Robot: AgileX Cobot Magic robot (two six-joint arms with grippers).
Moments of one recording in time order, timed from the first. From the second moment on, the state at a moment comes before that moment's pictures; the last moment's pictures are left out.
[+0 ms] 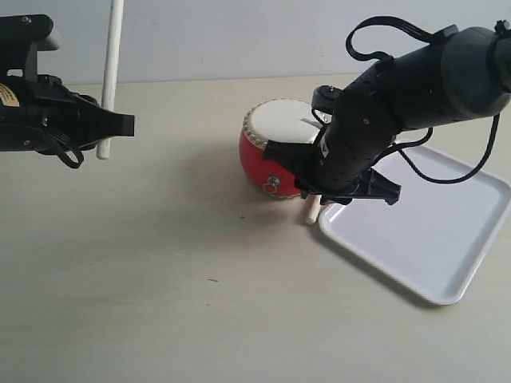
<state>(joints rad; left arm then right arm) -0.41 1.47 -0.76 -0.08 0.06 -0.08 0.58 1.92 -1.09 -0.24 0.47 1.11</state>
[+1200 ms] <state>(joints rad) -0.41 1.47 -0.76 -0.08 0.06 -0.08 0.59 2.01 -1.15 -0.26 0.51 1.10</state>
